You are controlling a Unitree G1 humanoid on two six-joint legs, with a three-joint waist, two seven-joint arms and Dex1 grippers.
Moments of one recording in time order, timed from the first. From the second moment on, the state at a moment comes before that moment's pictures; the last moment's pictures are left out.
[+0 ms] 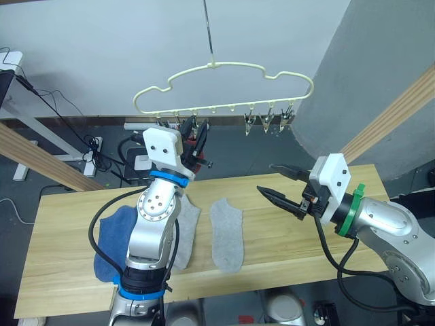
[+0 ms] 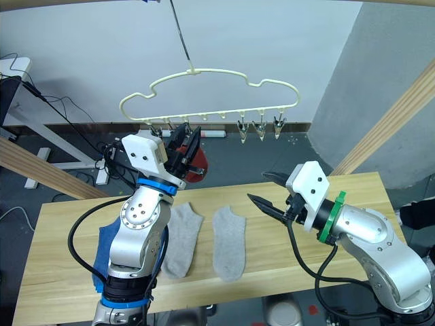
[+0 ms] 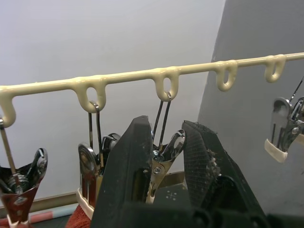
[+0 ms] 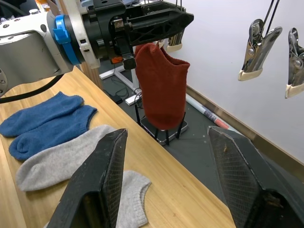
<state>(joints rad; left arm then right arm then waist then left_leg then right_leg) -0.32 0.14 -0.04 -0.34 -0.06 0.19 -0.15 -0.18 -0.61 -0.02 -0.80 0.55 0.71 0.56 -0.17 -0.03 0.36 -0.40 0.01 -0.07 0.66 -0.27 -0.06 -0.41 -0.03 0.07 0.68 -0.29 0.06</state>
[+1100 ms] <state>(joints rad) -0.32 0.15 -0.03 -0.35 -0.04 0.24 -0.14 -0.17 -0.62 0.02 -0.80 0.53 0.69 0.54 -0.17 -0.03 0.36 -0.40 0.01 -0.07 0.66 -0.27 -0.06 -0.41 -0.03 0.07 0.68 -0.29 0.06</state>
